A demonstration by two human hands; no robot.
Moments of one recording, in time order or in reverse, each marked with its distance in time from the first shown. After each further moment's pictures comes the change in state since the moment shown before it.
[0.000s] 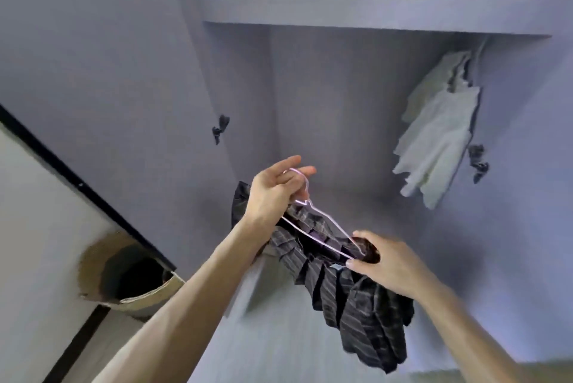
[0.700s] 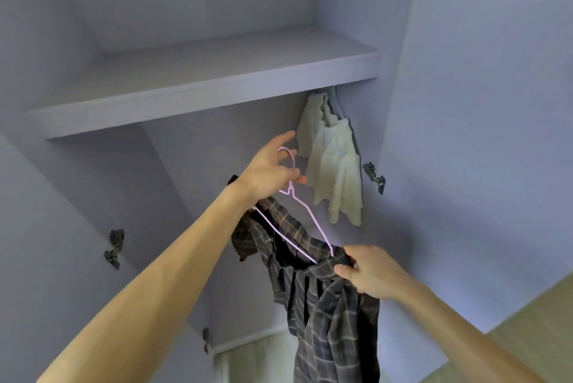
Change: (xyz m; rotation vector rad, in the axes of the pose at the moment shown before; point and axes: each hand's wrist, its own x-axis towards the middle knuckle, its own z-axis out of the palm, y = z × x) left_hand 0.147 0.099 0.107 0.501 -0.755 0.184; right_hand 0.017 -0.012 -0.052 0.153 0.235 0.301
